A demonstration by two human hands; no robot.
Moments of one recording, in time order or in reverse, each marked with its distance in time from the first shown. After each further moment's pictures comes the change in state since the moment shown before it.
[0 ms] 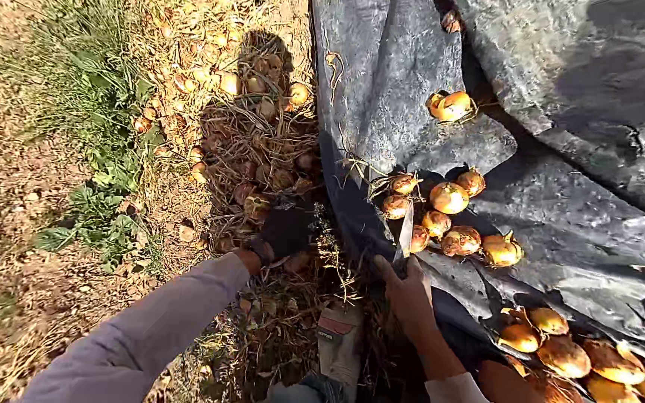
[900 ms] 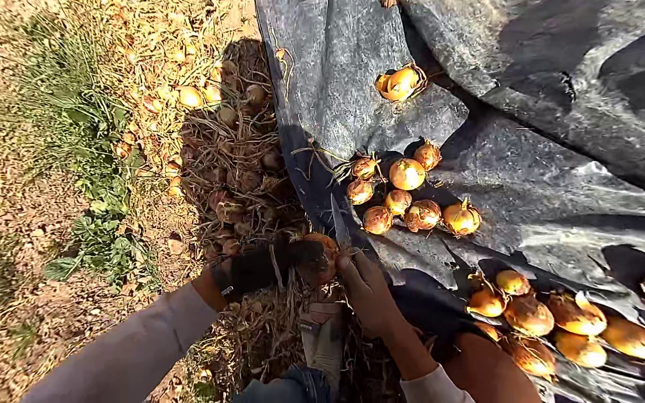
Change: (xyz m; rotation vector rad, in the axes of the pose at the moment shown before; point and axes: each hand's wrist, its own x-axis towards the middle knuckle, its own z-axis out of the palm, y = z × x) left_hand -0.017 0.063 0.013 -1.151 -0.361 0.168; right_hand -0.023 0.010 -0.014 0.322 -0.340 -0.300
